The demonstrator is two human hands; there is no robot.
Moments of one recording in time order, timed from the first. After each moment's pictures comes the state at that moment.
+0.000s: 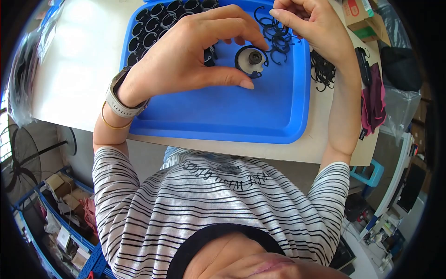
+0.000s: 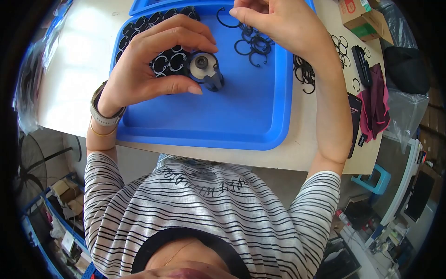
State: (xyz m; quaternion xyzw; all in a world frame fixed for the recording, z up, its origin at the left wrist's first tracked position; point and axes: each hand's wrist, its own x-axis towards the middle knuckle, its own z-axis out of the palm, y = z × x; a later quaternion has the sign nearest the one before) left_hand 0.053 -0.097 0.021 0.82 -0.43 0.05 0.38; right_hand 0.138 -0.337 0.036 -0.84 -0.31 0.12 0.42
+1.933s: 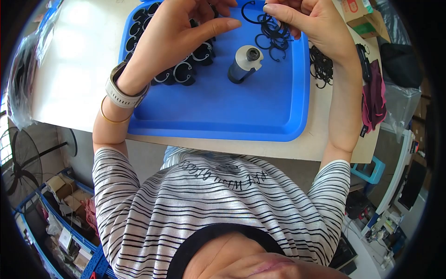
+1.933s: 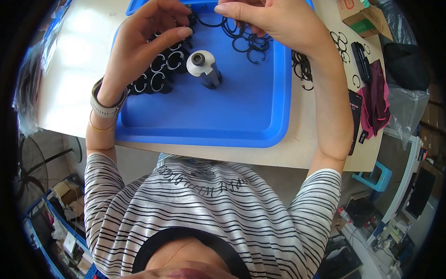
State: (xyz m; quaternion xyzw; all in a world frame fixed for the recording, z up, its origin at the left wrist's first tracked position) left_hand 0.053 -0.099 0.021 0.83 -0.18 0.02 0.52; right_hand 0.136 -0.337 0.035 -0.76 -0.29 0.22 0.53
